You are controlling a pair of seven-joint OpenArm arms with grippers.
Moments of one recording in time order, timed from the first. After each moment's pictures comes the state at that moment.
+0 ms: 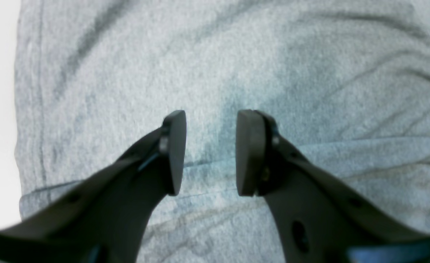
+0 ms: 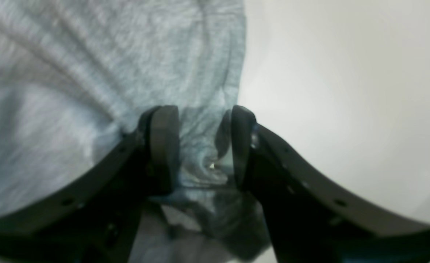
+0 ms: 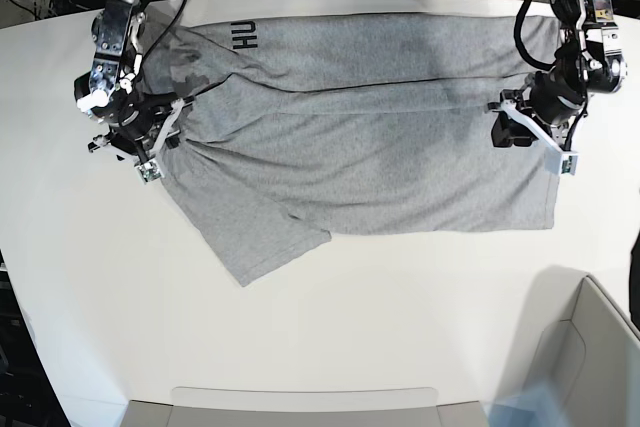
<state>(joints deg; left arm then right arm) 16.7 -25.1 -18.8 105.8 -41.7 -10.1 59.3 -4.8 6.5 16.0 93.9 -6.2 37.2 -45.7</state>
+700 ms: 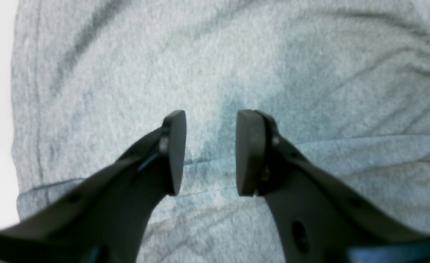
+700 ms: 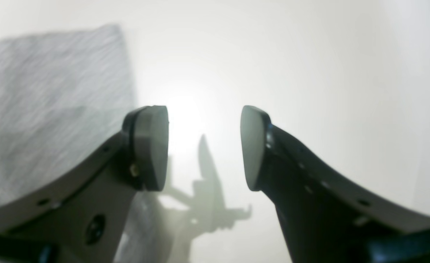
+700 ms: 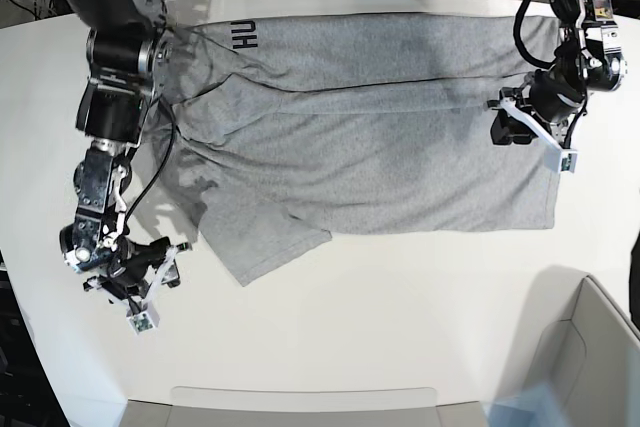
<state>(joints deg) 17.0 -25.0 -18.8 105.8 -41.7 -9.9 59.3 35.6 9.3 12.6 59.1 -6.2 37.2 -43.9</state>
